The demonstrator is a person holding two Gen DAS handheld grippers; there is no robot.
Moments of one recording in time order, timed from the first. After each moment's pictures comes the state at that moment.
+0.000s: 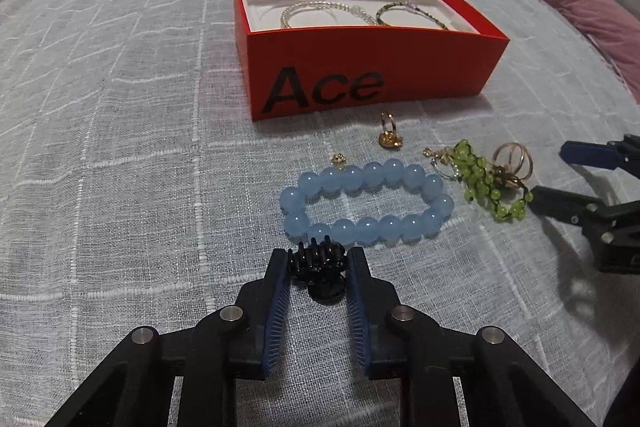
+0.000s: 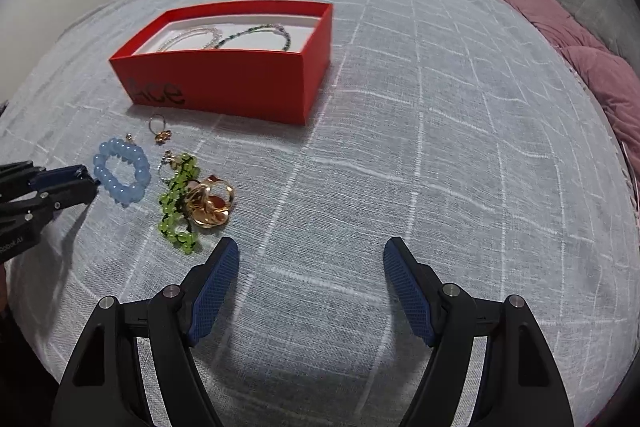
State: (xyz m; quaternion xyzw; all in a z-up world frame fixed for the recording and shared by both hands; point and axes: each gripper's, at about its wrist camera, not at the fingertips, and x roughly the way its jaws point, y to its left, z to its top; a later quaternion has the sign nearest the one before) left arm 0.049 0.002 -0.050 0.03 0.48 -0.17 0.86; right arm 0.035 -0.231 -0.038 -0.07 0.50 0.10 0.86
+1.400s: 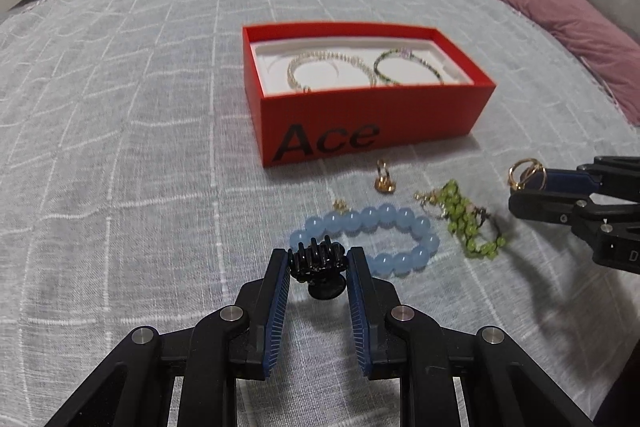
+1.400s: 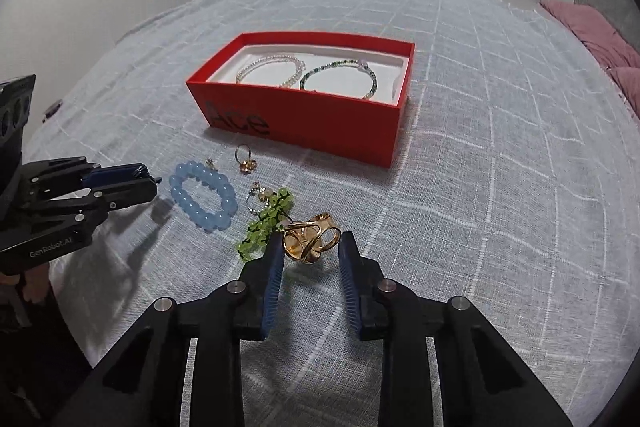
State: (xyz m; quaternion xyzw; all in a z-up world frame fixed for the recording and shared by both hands) left arm 0.048 0.011 -0.021 0.02 0.44 -0.18 0.88; right arm 0.037 -0.212 -0.012 -0.03 0.47 0.20 0.86
